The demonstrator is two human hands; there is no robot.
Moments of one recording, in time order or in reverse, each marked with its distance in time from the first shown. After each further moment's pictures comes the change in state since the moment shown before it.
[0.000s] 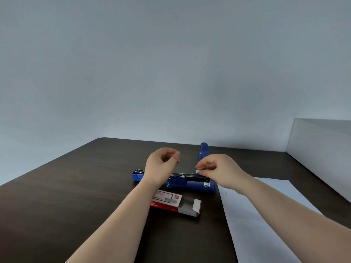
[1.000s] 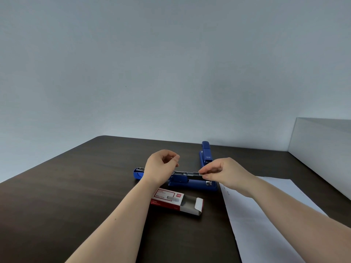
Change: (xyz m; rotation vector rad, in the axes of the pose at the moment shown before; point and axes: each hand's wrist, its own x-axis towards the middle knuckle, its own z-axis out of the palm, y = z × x) left_hand 0.003 -0.009 -0.005 0.160 -0.041 -0.041; right_hand -0.003 0.014 0.000 0.088 -0.081 0.027
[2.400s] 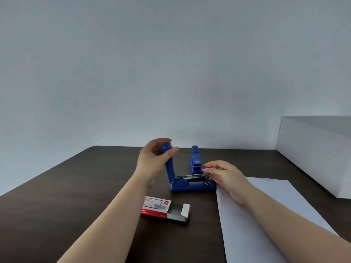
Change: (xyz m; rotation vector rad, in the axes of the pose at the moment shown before) left_hand 0.011 0.032 0.005 -0.355 0.008 0.073; right_hand -0.006 0.032 -0.008 0.640 0.235 0.182
